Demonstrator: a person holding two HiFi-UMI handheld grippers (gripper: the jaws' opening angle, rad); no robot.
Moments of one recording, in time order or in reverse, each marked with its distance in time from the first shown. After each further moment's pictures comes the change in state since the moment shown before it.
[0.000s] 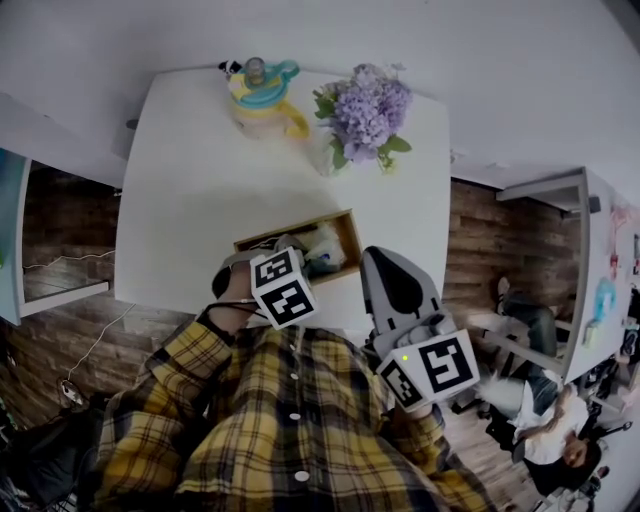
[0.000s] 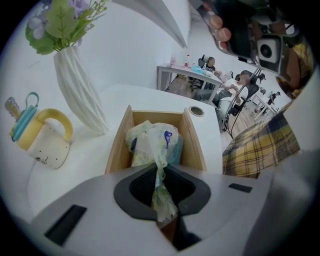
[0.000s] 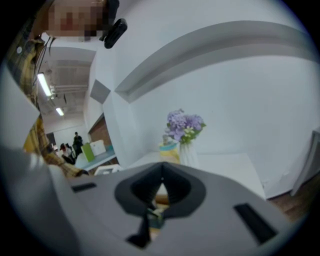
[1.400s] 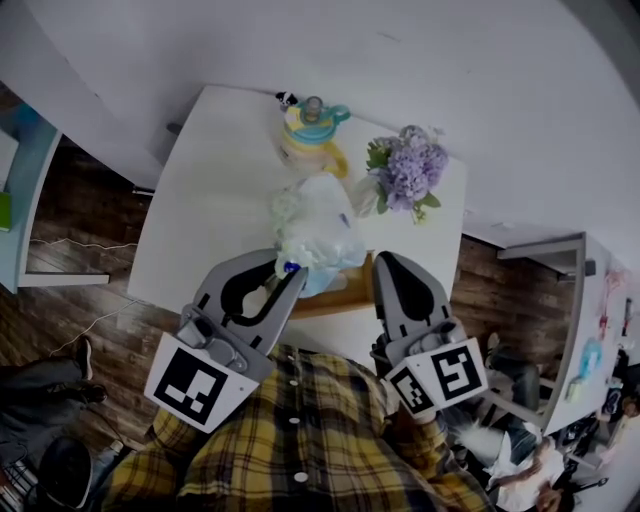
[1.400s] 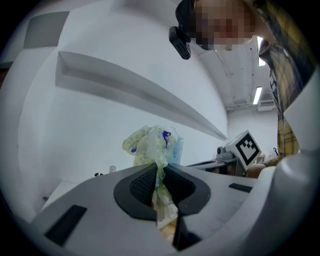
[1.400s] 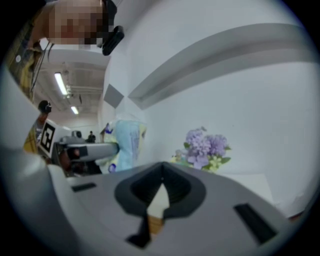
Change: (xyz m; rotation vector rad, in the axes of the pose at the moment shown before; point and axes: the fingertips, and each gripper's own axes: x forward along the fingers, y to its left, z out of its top) left arm -0.301 0.042 0.060 -0.454 -1.050 0.443; right arm 0.029 0.034 0.055 -0.105 -0.085 0.126
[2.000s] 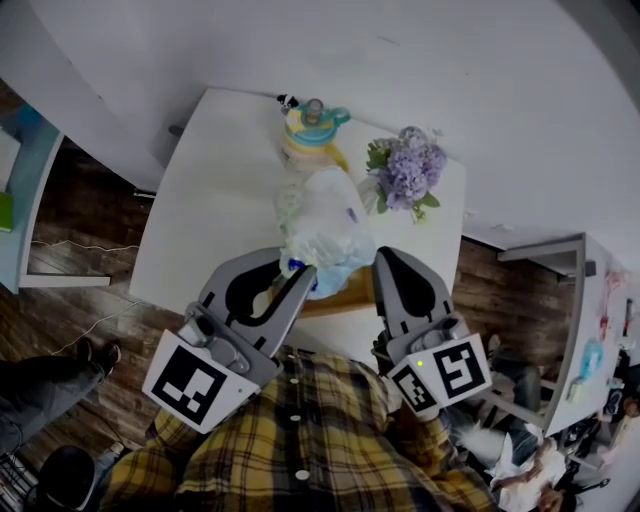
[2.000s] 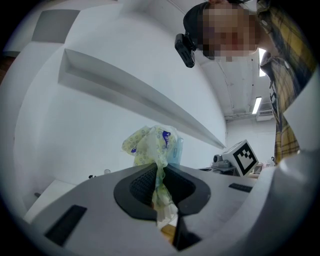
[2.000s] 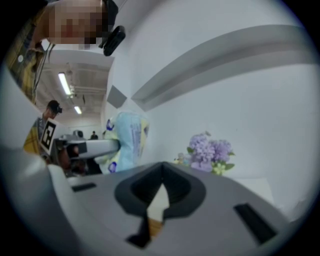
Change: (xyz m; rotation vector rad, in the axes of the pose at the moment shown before) left arm 0.004 -0.008 0.016 -0.040 -0.074 -0.035; right arm 0.003 0.003 0.010 -0.023 -0.016 0.025
